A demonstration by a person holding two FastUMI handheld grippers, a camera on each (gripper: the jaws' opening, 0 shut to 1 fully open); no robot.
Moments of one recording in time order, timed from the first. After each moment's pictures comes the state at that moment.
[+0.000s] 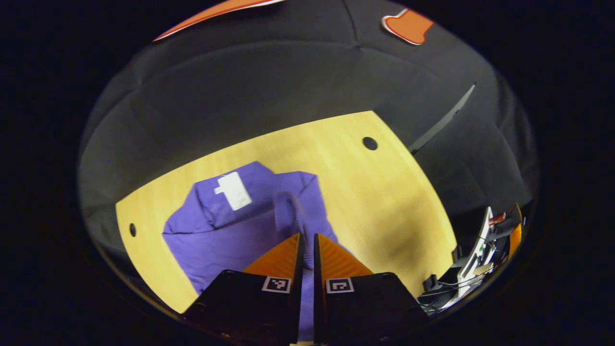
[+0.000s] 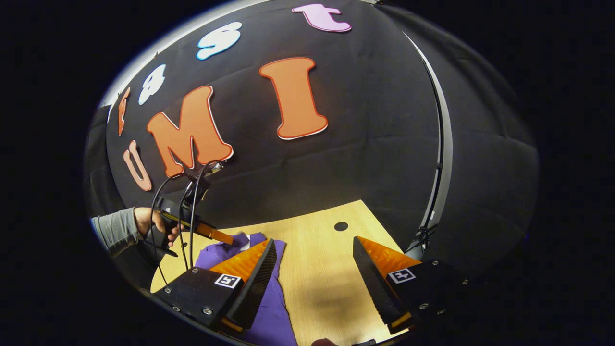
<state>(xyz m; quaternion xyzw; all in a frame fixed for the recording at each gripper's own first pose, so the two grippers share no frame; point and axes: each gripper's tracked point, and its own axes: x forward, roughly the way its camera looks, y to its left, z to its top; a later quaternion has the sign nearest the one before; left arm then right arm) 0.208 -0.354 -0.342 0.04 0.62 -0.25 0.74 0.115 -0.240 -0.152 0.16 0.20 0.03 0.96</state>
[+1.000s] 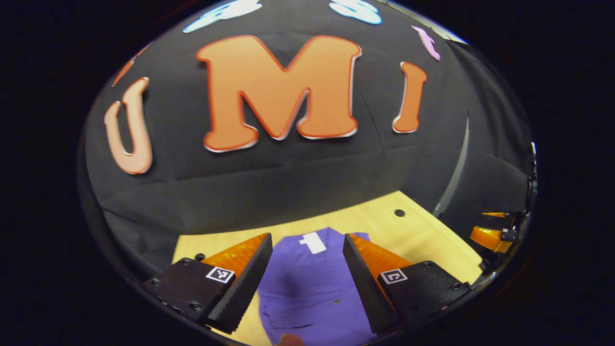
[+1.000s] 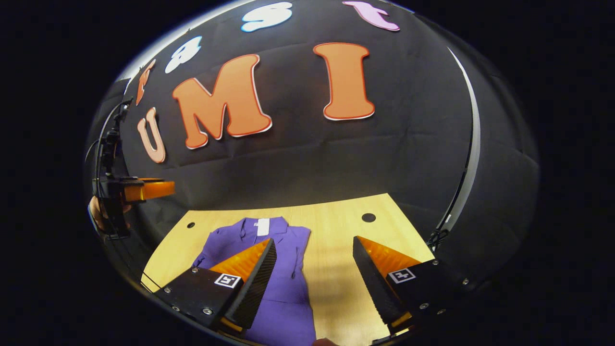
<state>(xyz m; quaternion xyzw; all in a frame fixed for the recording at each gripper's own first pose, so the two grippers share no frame) 0.180 -0.124 -0.159 0.07 0.32 -0.11 0.94 0.109 -0.121 -0.162 0.10 0.23 0.09 0.96</state>
